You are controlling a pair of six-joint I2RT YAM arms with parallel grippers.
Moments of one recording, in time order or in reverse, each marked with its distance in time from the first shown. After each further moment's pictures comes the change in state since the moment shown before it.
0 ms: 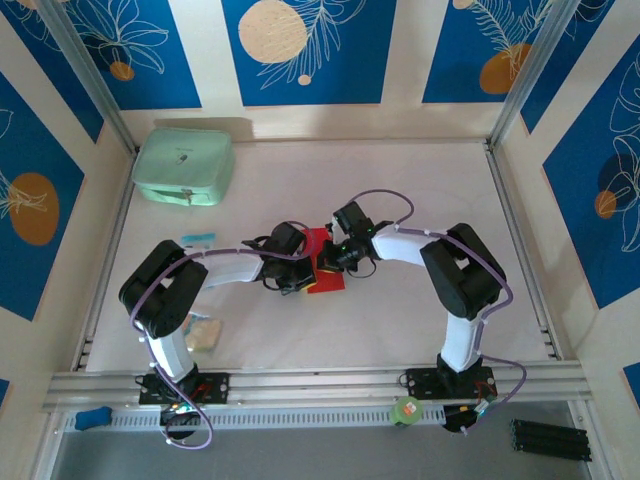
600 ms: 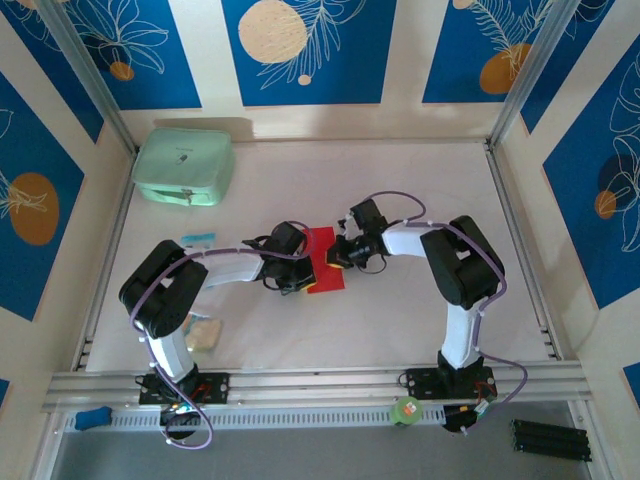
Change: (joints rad) left arm 0.000 0.001 0.005 -0.016 -0.005 0.000; right arm -0.142 0.060 -0.035 0.106 -0.106 -0.029
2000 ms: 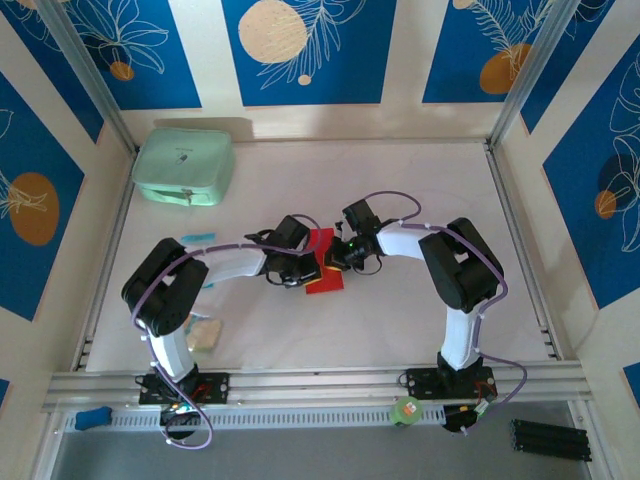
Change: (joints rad) left arm 0.000 0.023 0.075 -0.014 0.042 0.124; right arm 0.070 -0.016 0.033 -0.095 0.086 0.057
